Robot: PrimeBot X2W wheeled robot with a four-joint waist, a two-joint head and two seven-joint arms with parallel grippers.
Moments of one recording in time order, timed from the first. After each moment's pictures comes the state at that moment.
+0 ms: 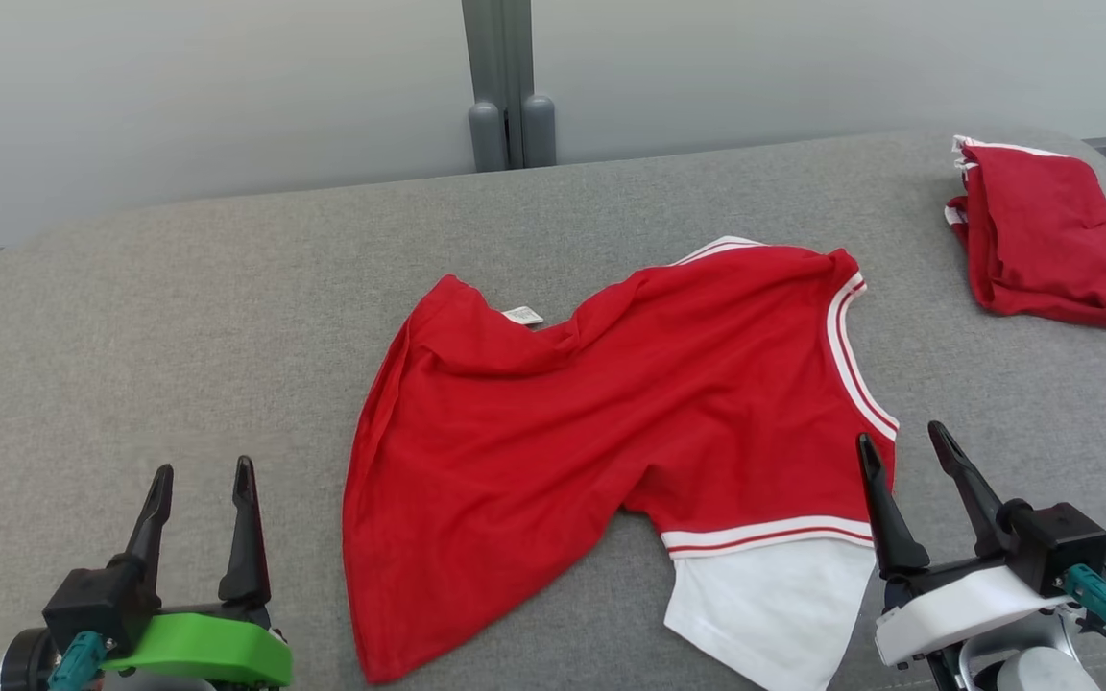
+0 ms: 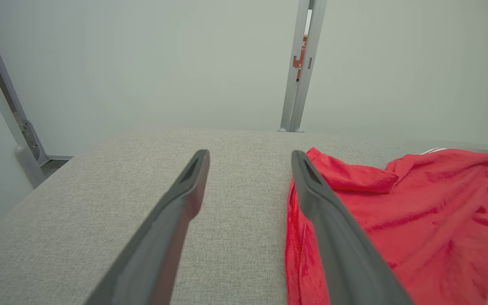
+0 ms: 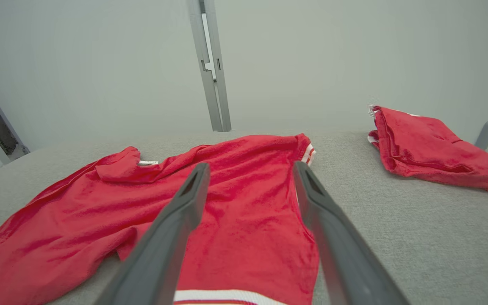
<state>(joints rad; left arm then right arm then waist) 0.00 0.22 -0.15 0.15 -0.38 0.04 -0.26 0.00 -0.16 0.10 0.15 0.24 0.13 -0.26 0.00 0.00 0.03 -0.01</state>
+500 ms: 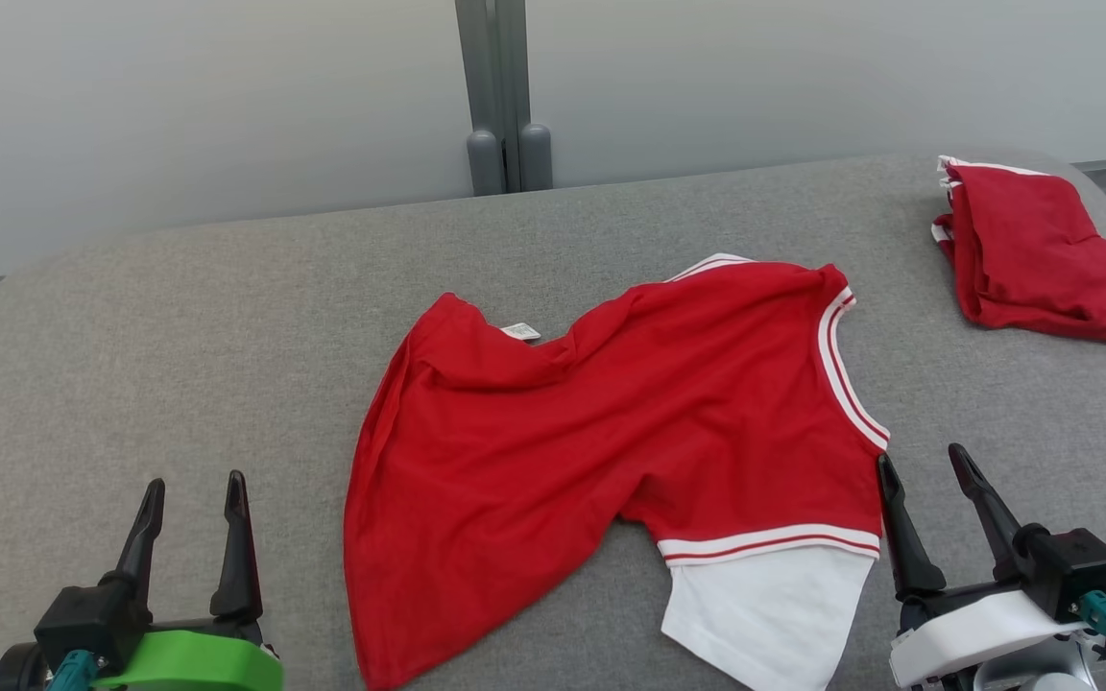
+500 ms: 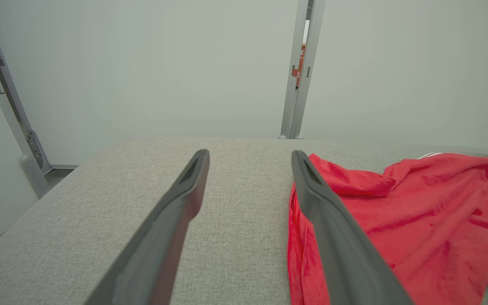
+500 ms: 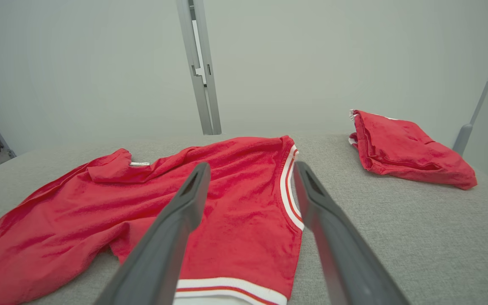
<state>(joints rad) 0.03 0.17 -0.05 0.15 -0.30 -0.03 -0.26 0.06 -0.14 0.06 0.12 0.21 0.13 -0.26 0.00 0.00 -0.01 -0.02</state>
